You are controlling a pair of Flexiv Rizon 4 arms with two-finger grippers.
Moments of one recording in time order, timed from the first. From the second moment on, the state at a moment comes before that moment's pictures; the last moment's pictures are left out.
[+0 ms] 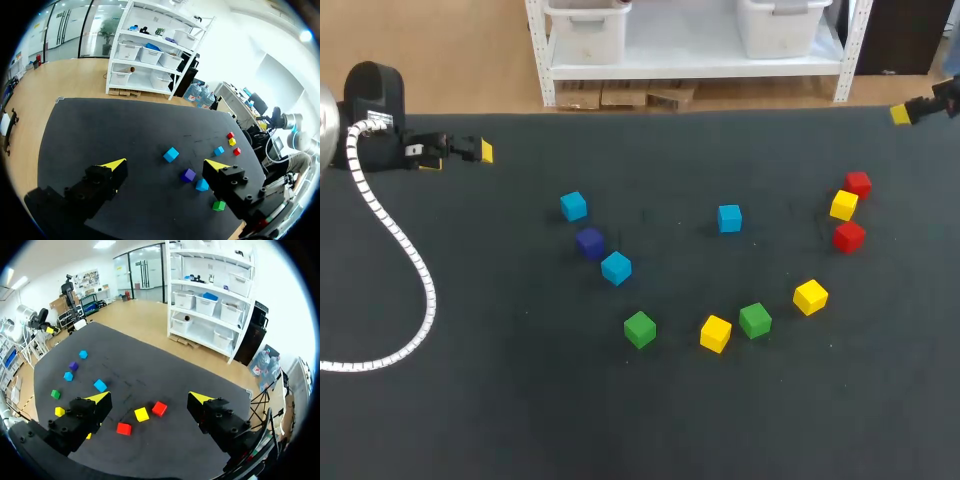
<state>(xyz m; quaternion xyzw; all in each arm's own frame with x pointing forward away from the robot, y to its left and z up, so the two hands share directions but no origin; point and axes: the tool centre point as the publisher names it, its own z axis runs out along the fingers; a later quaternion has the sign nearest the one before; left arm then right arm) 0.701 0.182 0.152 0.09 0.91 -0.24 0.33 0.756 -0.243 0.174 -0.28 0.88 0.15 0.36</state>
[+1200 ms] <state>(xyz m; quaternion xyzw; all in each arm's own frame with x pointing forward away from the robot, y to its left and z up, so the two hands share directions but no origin) 0.672 0.156 0.237 0.26 0.89 -0.16 0.33 0.758 -0.244 0.179 -0.27 0.88 0.15 0.36</state>
